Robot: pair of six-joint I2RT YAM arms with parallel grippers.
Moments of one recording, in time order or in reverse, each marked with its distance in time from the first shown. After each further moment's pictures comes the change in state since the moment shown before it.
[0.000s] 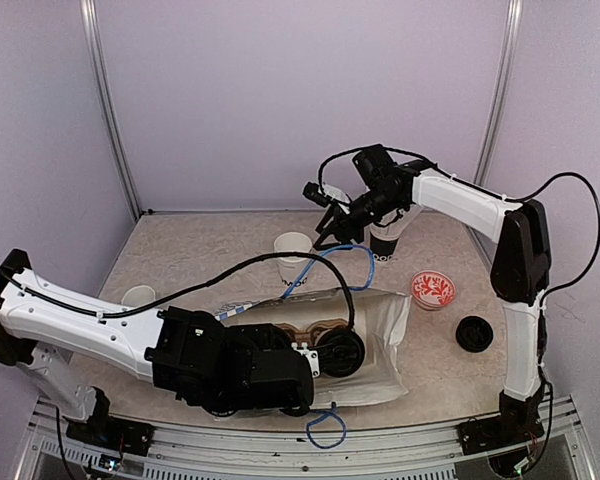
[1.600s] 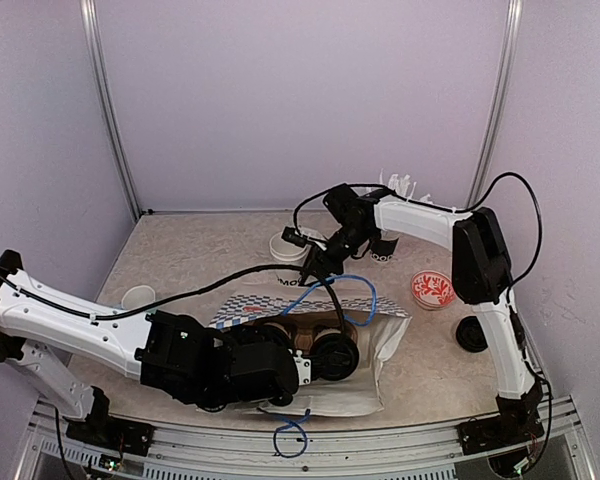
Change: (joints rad) left arm 0.042 -0.095 -0.183 0.243 0.023 0.255; right arm 0.069 0.264 0.102 -0.084 -0.054 0.010
